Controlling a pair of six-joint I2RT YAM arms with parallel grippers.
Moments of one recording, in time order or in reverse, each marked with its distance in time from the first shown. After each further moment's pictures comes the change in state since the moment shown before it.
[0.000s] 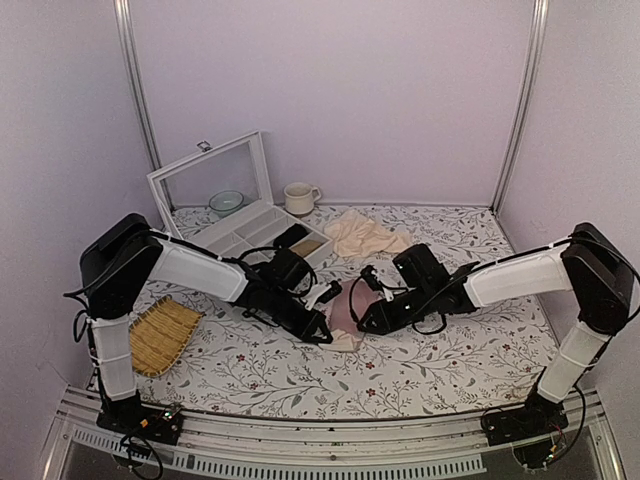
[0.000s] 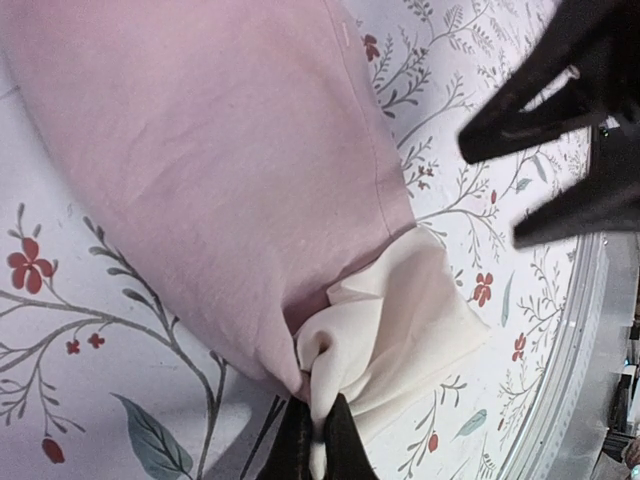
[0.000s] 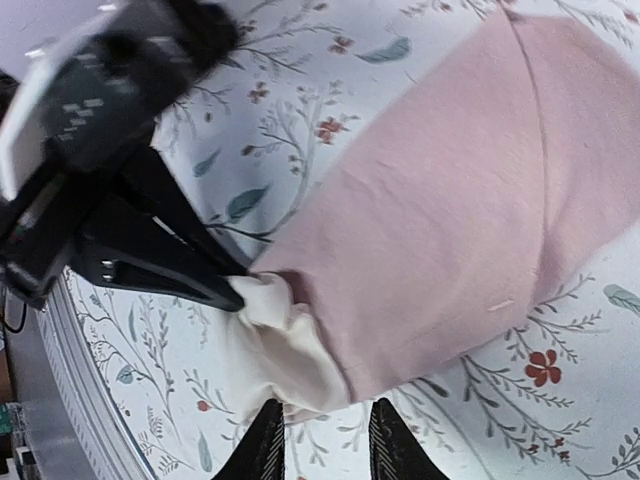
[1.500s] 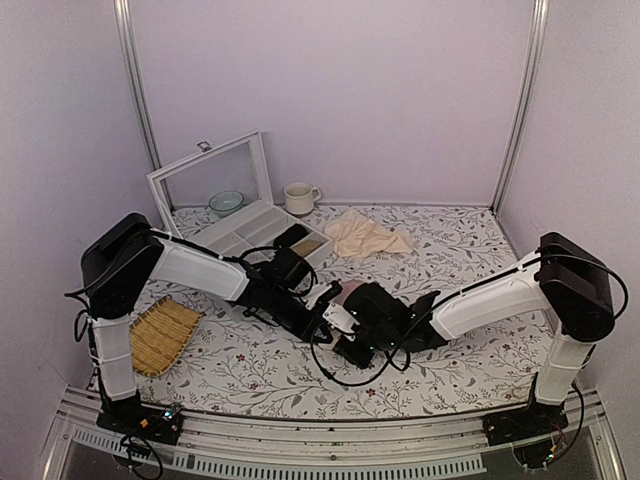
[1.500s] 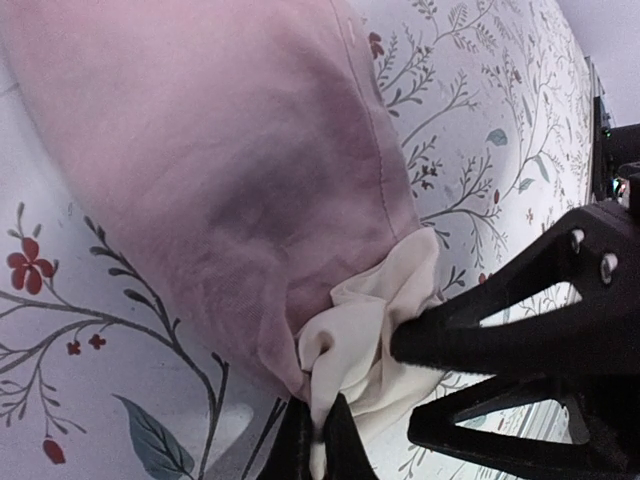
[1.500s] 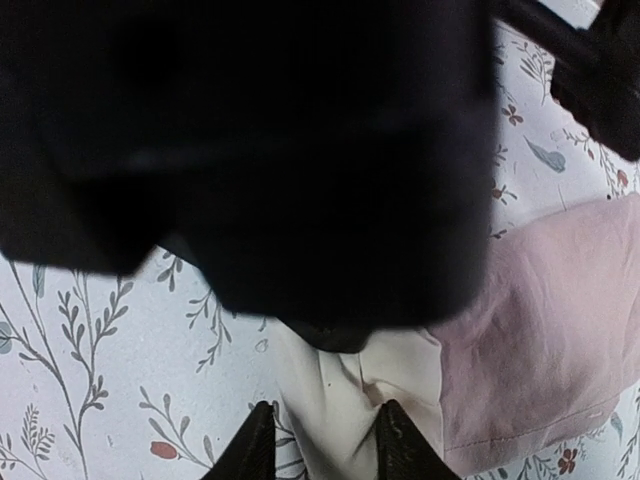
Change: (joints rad) left arm 0.000 0.006 0.017 -0.026 0.001 -0.001; right arm 0.334 0.094 0.078 0.028 0.506 -0.403
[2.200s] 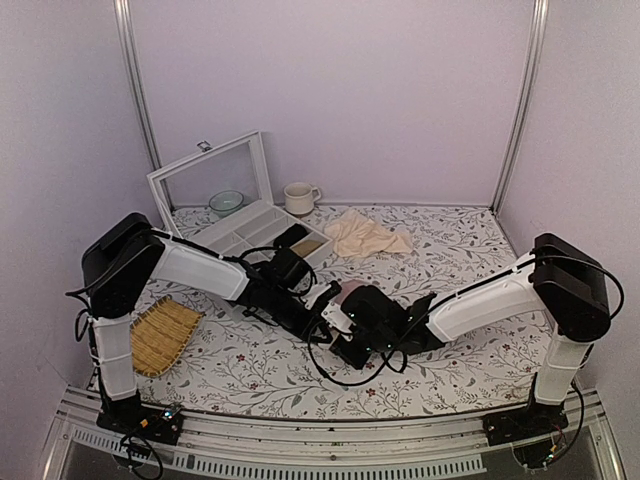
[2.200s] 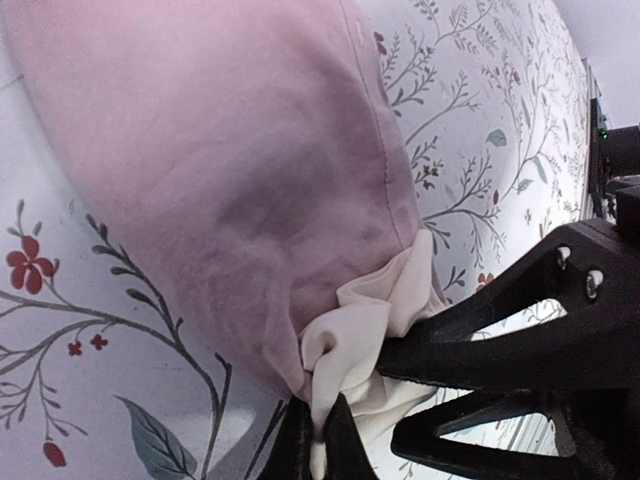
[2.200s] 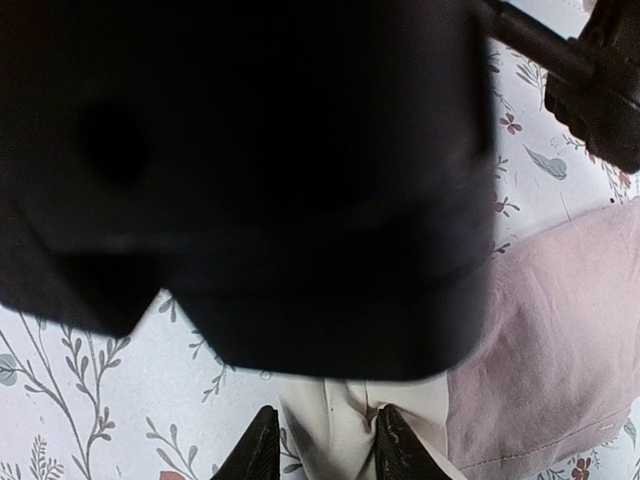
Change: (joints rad) left arm 0.006 0.006 0.000 0.002 0.010 -0.004; right arm 0.006 0.031 0.009 0.037 0.001 0.050
